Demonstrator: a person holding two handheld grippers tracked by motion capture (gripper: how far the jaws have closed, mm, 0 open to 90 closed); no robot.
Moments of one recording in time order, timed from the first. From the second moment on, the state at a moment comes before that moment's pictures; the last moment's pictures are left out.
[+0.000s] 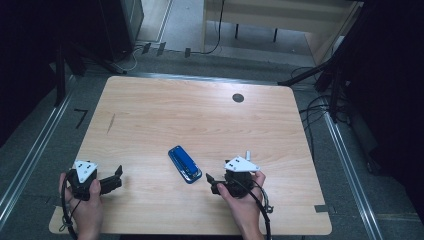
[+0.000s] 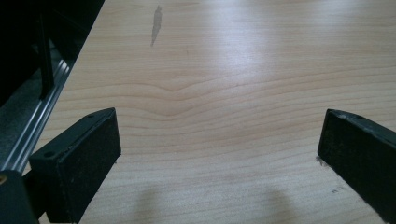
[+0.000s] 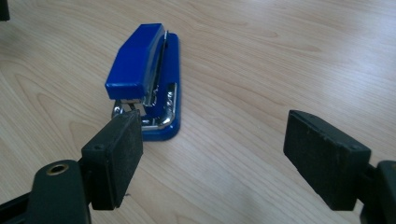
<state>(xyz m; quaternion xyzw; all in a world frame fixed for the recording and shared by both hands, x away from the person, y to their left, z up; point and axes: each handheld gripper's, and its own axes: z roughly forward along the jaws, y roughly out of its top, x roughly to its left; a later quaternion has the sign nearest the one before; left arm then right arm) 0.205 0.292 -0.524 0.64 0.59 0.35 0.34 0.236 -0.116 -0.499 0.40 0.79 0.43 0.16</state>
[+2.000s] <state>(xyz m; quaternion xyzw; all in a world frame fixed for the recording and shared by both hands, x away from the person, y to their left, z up) 0.207 0.290 -0.524 0.65 0.59 0.34 0.33 0.279 -0.014 -0.523 0.37 0.84 0.37 0.15</state>
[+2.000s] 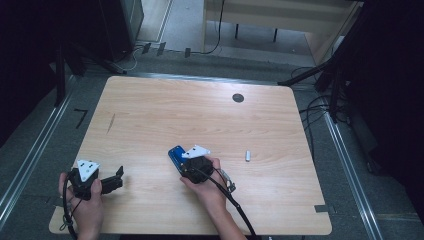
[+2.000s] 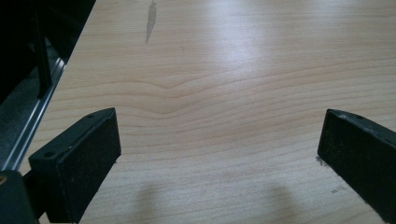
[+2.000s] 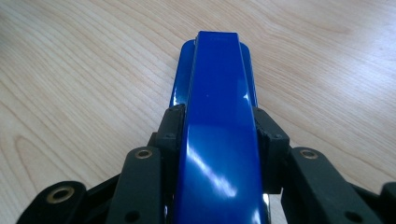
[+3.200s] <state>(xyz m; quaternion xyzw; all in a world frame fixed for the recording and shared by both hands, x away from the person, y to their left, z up) 0.208 0.290 -0.525 0.66 0.59 0.34 0.33 0.259 -0.033 -0.520 0.29 0.87 0.36 0.14</state>
